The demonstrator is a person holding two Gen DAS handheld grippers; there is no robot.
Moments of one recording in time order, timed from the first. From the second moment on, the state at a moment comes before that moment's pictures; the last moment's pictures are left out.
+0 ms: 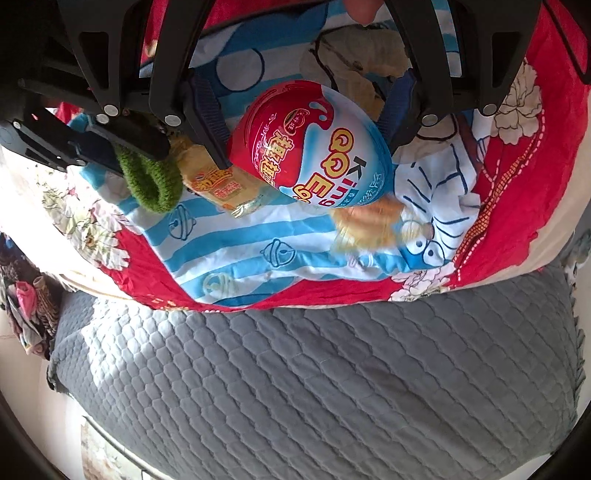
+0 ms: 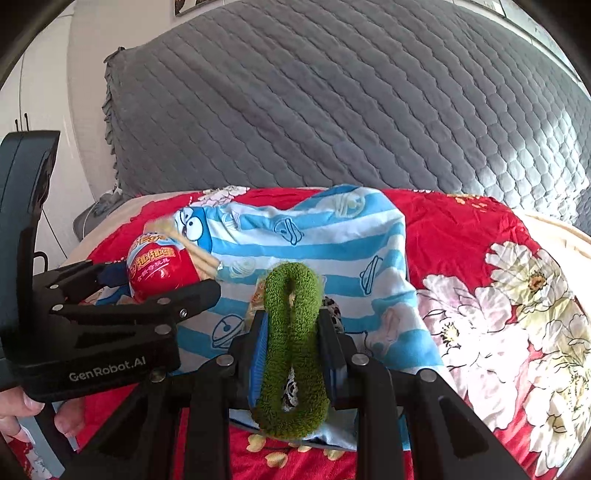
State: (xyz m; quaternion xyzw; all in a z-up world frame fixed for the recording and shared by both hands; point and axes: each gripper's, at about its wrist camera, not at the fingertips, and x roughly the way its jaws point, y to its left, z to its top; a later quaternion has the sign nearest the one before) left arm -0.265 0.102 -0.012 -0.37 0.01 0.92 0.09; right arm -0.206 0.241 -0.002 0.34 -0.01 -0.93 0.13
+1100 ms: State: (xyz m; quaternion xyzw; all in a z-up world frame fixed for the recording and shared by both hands) left arm -0.274 0.103 -0.041 -0.39 0.04 0.92 0.06; right arm -0.215 0.253 -0.018 0.34 -0.05 -0.93 0.12
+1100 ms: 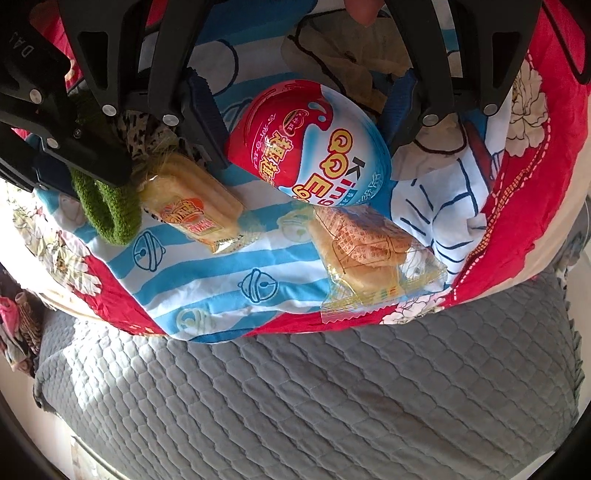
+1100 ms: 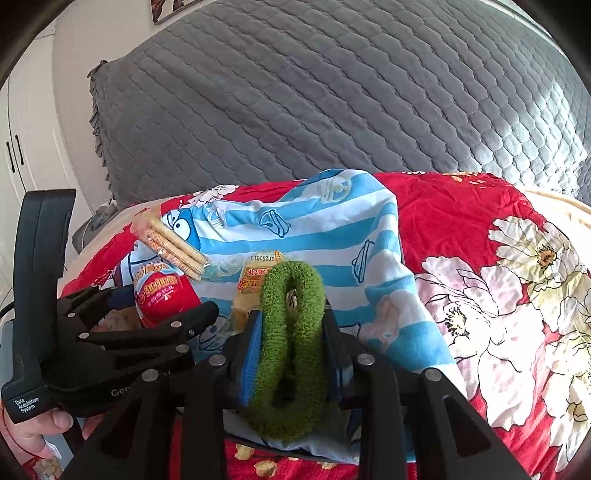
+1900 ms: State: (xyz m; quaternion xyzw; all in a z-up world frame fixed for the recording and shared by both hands) left arm -0.260 0.089 -0.031 -0.39 0.02 0.92 0.09; right arm -0.213 0.253 -0.014 0.35 -0.05 -0.93 0.13
